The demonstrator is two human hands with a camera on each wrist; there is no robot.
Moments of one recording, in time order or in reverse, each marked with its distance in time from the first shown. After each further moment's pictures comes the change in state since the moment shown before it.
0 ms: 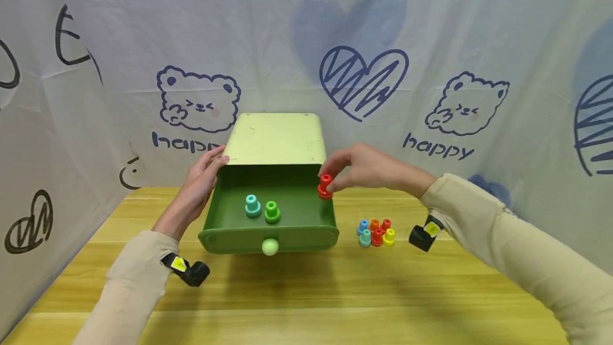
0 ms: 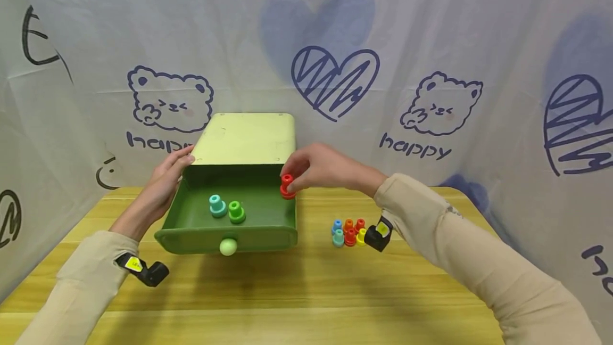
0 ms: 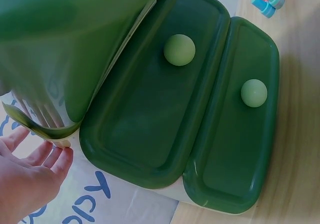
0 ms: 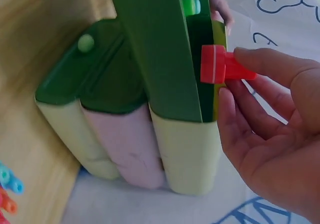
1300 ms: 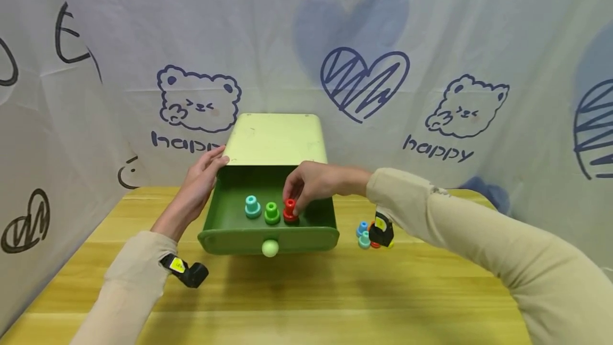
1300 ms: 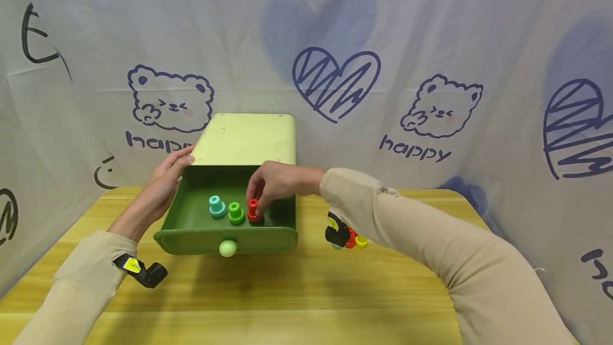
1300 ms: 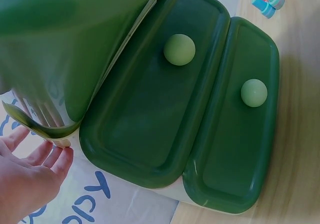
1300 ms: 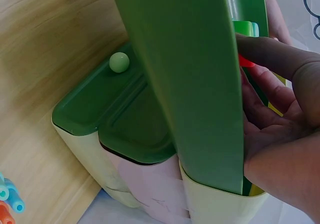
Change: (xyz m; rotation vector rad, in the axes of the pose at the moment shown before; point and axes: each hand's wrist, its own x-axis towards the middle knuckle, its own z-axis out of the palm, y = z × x) left_hand 0.000 0.000 0.000 0.008 -0.009 0.011; right_hand 0.057 -0.022 0.042 0.121 -0.295 0.038
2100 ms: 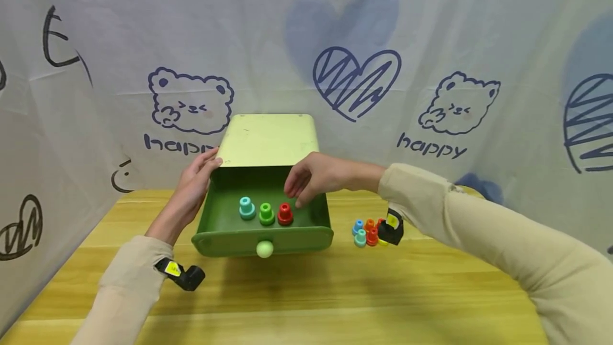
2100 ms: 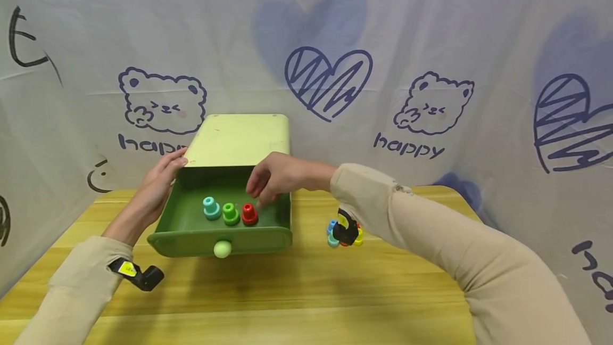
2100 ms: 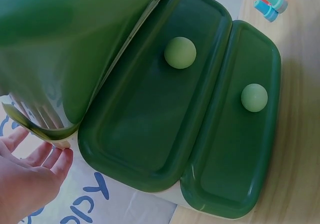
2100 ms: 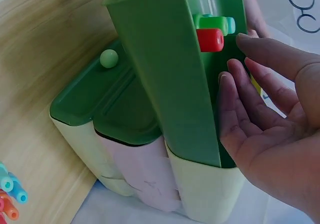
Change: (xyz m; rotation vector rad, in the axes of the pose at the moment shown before) left_hand 0.001 -0.002 0.001 -0.009 0.014 -0.010; right_hand -0.025 -0.001 -0.011 0.084 0.060 -0.026
